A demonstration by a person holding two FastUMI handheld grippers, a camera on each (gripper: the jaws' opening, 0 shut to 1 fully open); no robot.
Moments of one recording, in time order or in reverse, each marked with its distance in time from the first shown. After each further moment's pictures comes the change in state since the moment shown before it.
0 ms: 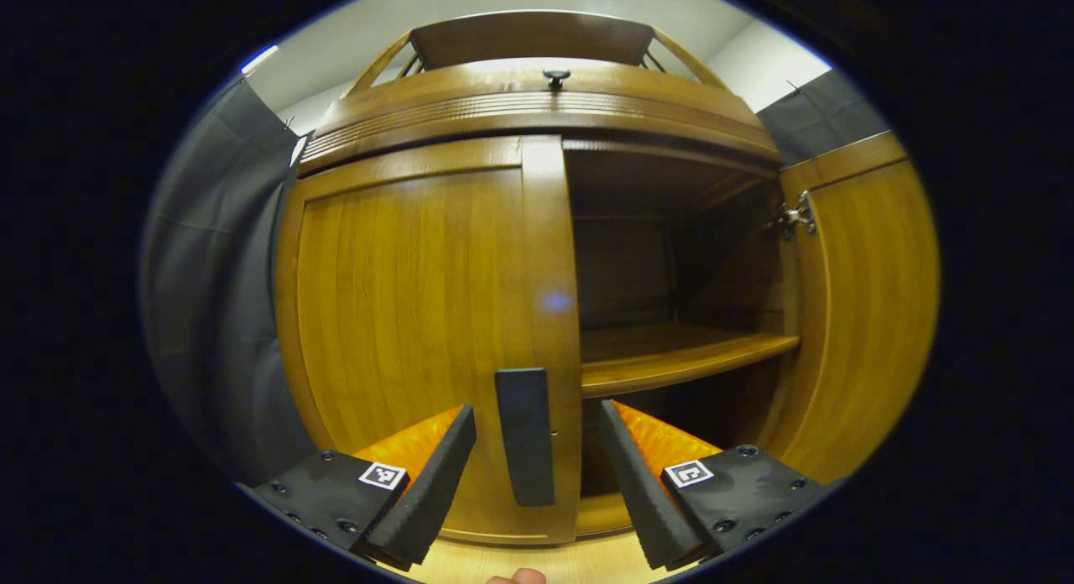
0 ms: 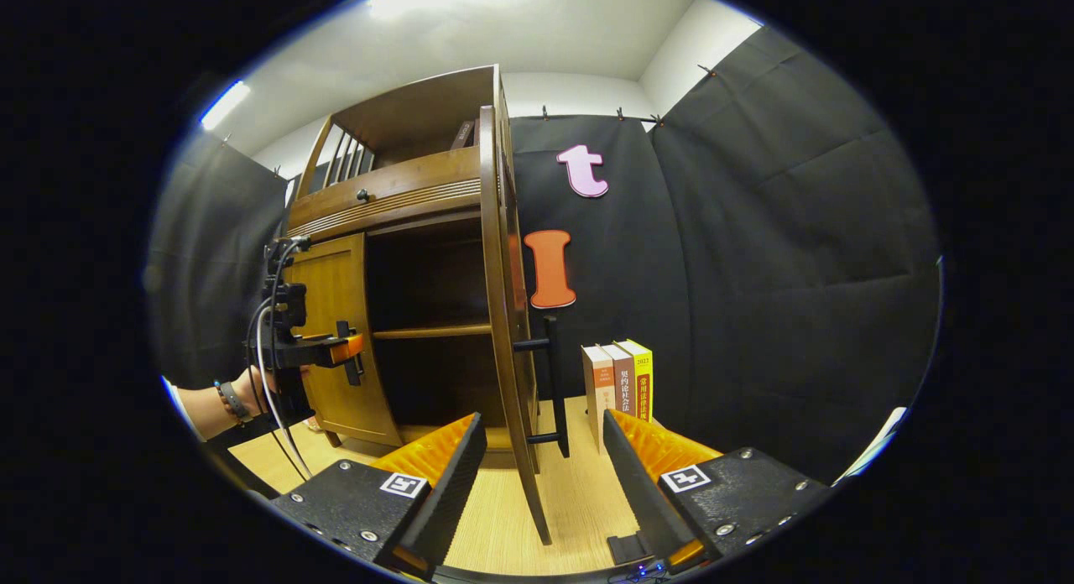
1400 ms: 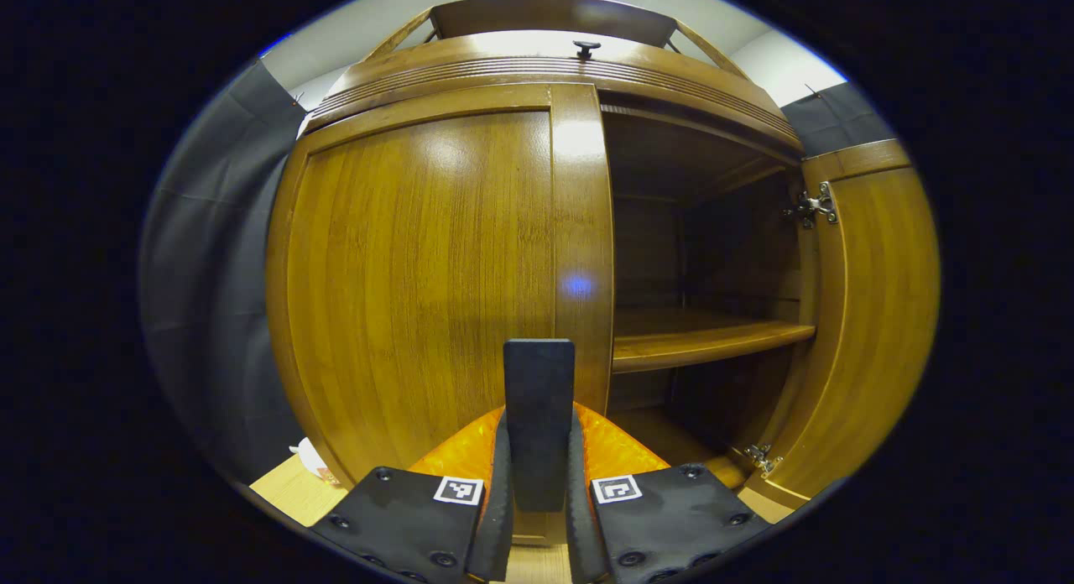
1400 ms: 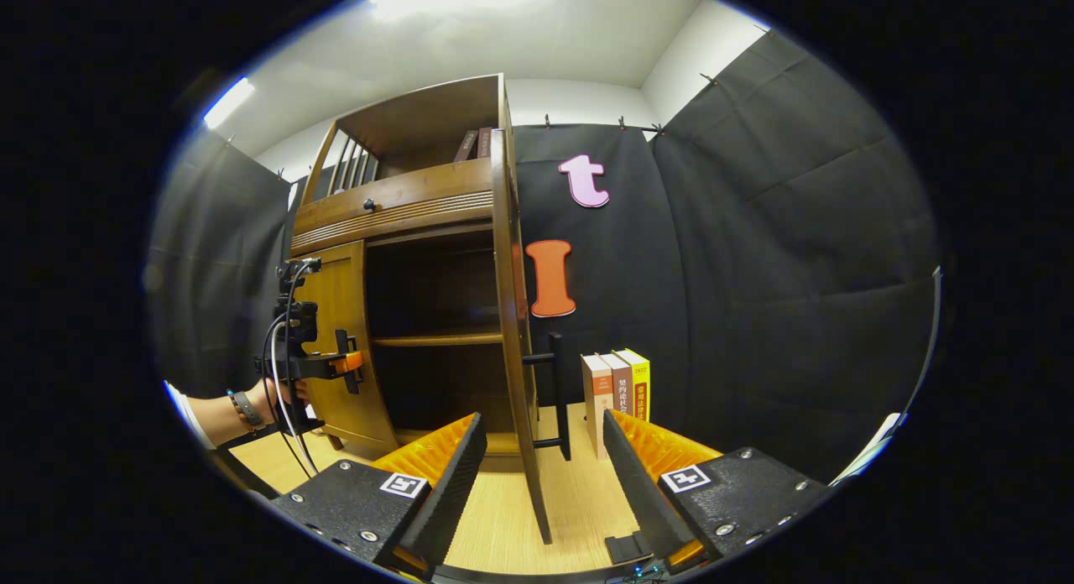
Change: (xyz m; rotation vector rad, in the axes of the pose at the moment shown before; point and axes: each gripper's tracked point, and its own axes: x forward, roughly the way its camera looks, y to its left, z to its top) left arm -0.008 0.001 -0.017 -0.044 0.064 -0.034; right arm -0.015 0.015 0.012 -0.017 -0.026 0.014
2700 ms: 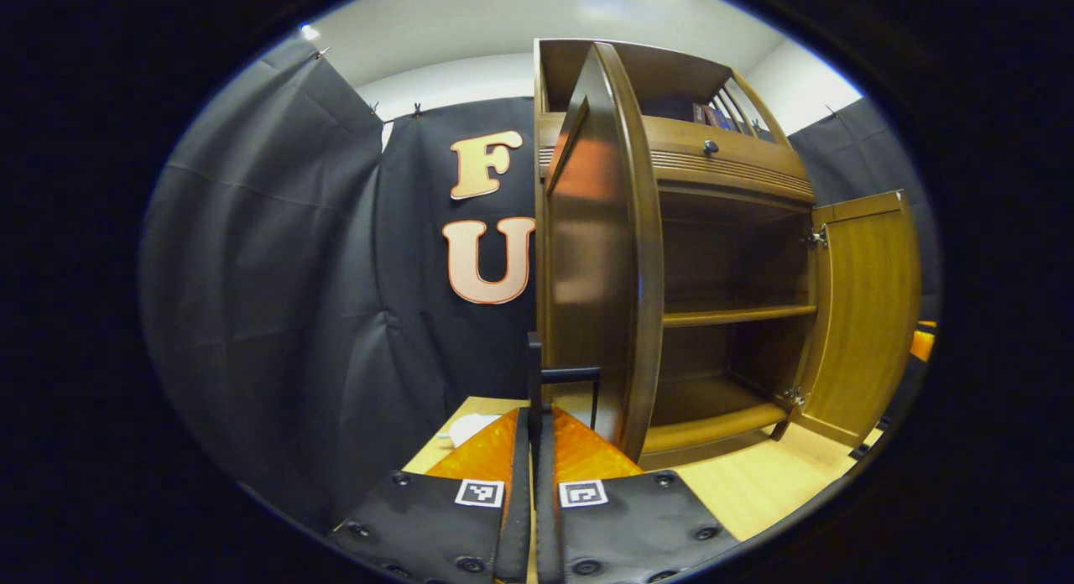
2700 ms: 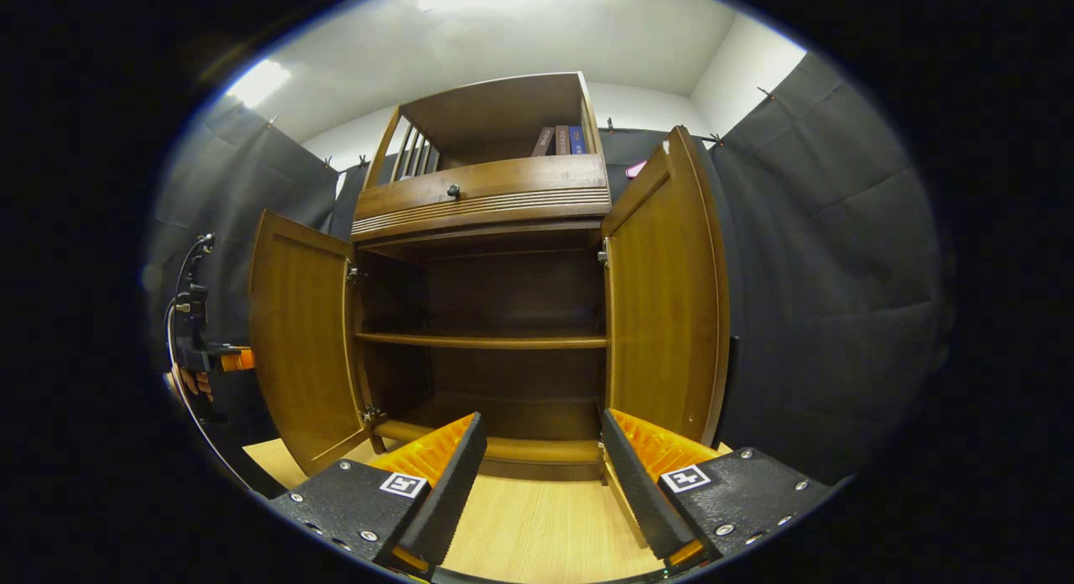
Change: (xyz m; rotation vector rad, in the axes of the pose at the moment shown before) left arm -0.211 0.228 0.000 0.015 -0.044 0.123; right arm 0.019 0.134 -0.007 -0.040 -0.027 0.116
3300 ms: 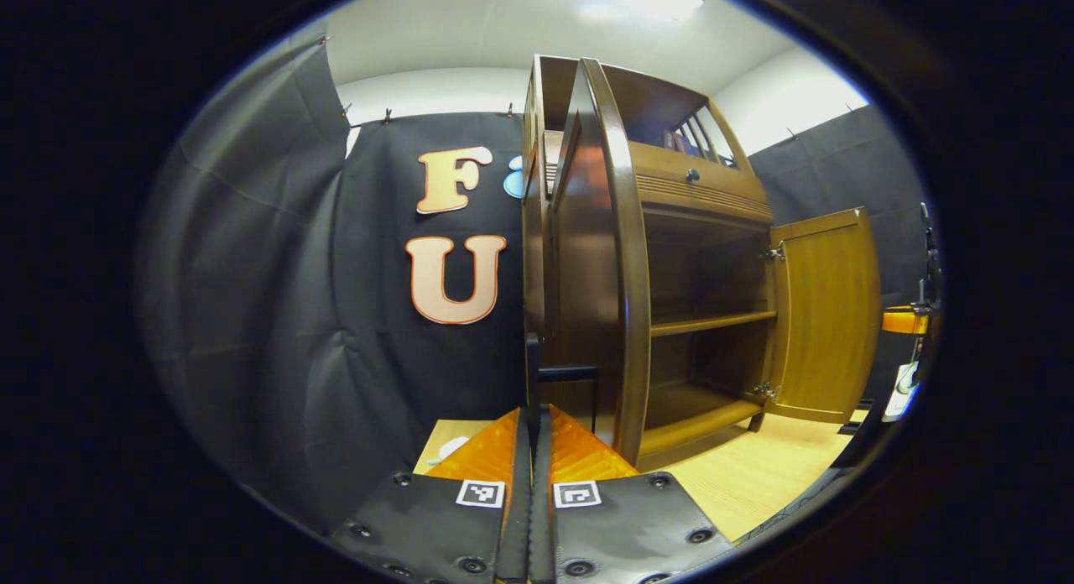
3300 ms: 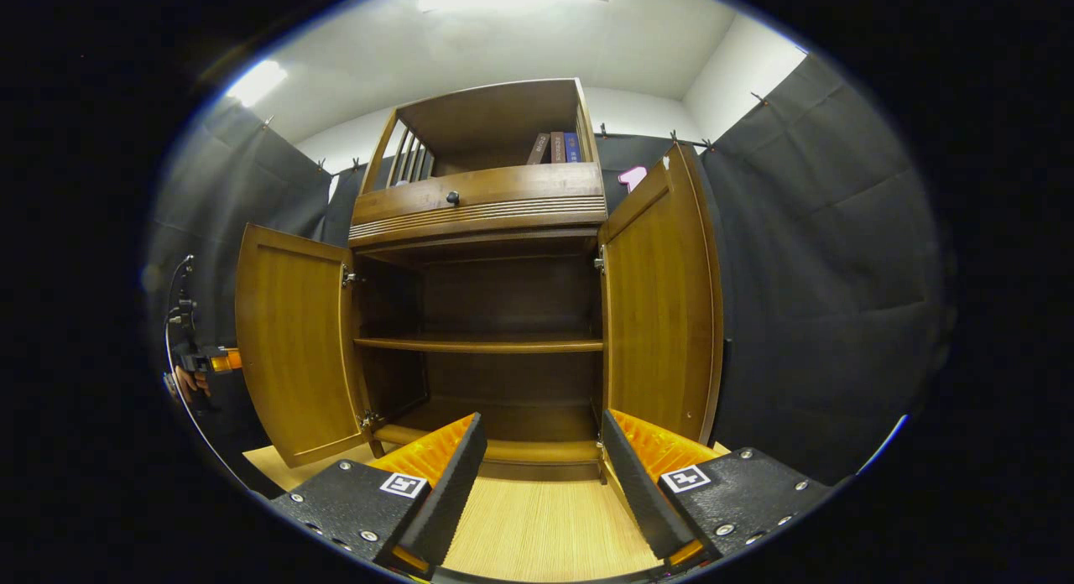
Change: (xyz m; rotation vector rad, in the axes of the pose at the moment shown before) left arm 0.008 0.059 -0.001 -0.032 -0.079 -0.236; right arm -0.014 0.003 0.004 -0.002 -0.010 -0.045
